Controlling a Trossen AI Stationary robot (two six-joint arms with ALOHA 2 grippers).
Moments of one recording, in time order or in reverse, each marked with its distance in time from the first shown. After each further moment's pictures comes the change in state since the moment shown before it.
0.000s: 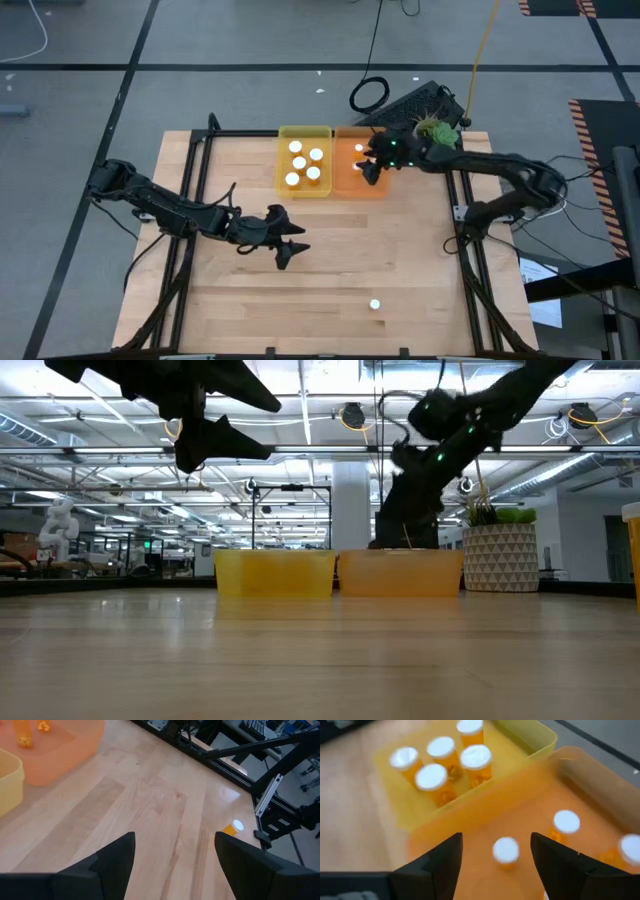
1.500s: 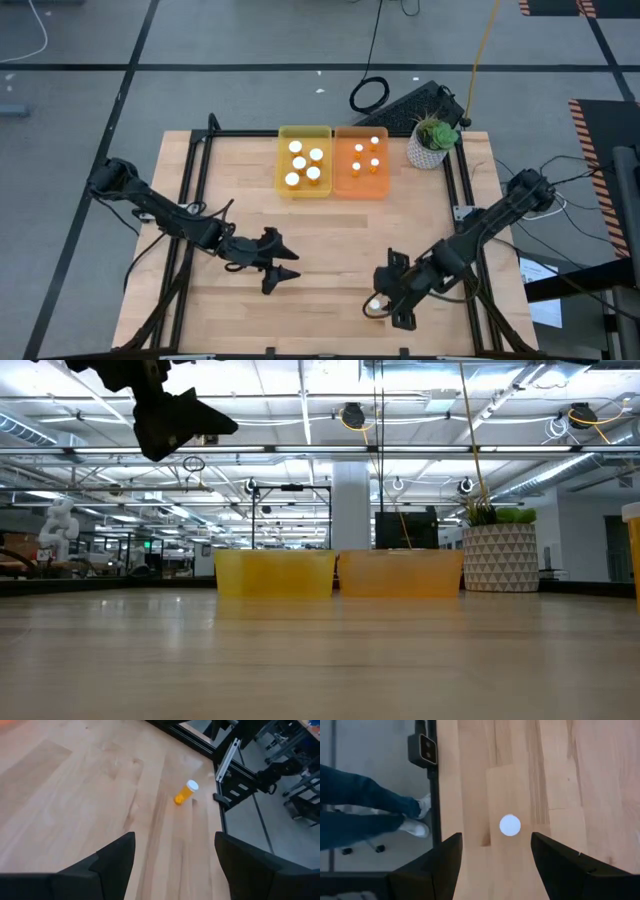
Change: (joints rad) left arm -0.167 0.000 0.000 -0.015 0.049 -0.060; right arm 1.192 0.127 0.490 -0.735 0.144 0.665
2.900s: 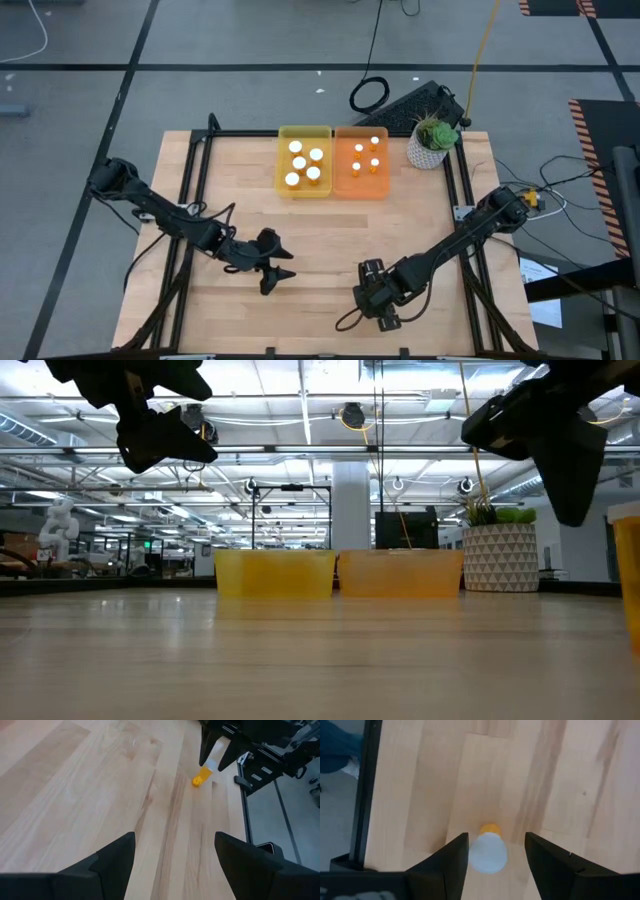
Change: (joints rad) left arm -0.021 0.000 0.000 -0.119 -0.034 -0.020; right arm -0.053 0.280 -0.003 0.068 -0.047 -0.373
